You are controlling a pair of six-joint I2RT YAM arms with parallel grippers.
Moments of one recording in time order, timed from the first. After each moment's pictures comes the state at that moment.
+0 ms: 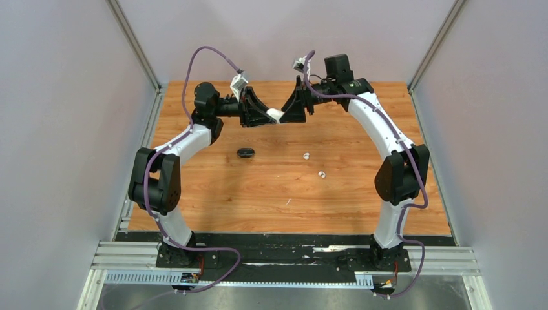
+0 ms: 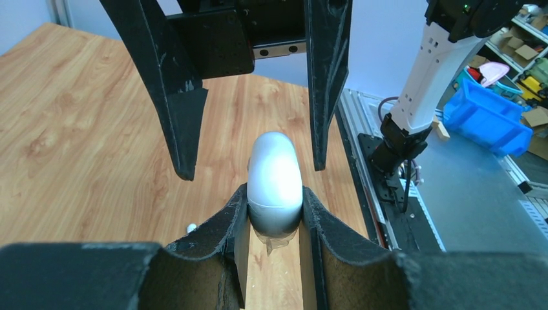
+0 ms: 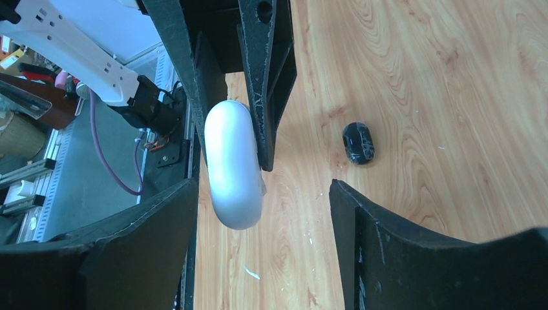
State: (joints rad) left arm -0.29 1.74 1.21 0.80 1.32 -0.55; right arm 0.35 1.91 1.90 -0.64 -1.17 -0.19
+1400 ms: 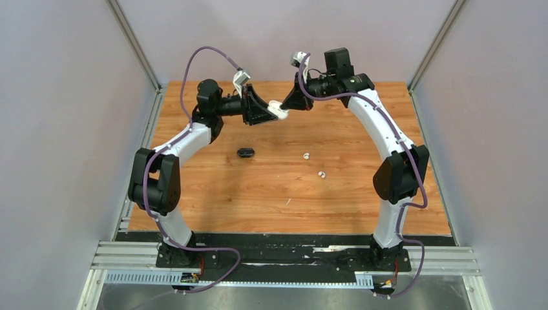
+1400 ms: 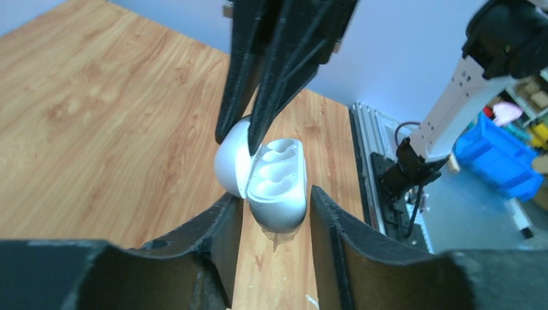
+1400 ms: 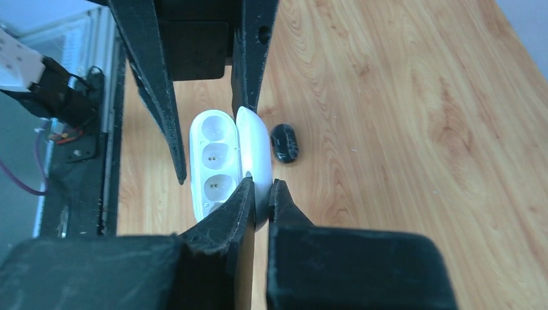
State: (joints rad) left arm -0.29 1.74 1.24 0.67 1.22 -0.52; right arm 0.36 1.94 1.99 -0.67 -1.02 -0.35
